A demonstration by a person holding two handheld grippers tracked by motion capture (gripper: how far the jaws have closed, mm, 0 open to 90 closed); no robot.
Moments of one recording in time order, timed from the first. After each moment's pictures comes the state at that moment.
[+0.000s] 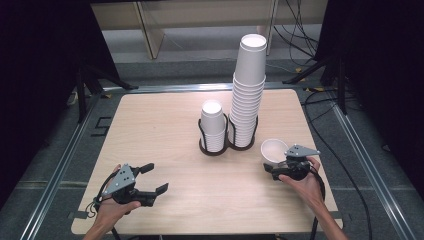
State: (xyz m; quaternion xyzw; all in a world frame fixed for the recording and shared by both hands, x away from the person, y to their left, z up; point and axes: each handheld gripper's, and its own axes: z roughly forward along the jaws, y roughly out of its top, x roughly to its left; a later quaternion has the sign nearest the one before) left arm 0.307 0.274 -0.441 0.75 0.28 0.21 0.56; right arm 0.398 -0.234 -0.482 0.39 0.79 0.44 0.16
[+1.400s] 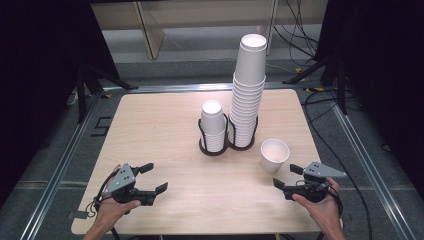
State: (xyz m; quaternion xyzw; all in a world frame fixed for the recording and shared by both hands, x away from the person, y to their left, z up) left arm 0.310 0.276 -0.442 0.76 0.29 0.21 0.55; right arm 0.323 -0.248 -0.449 0.40 0.75 0.50 0.16
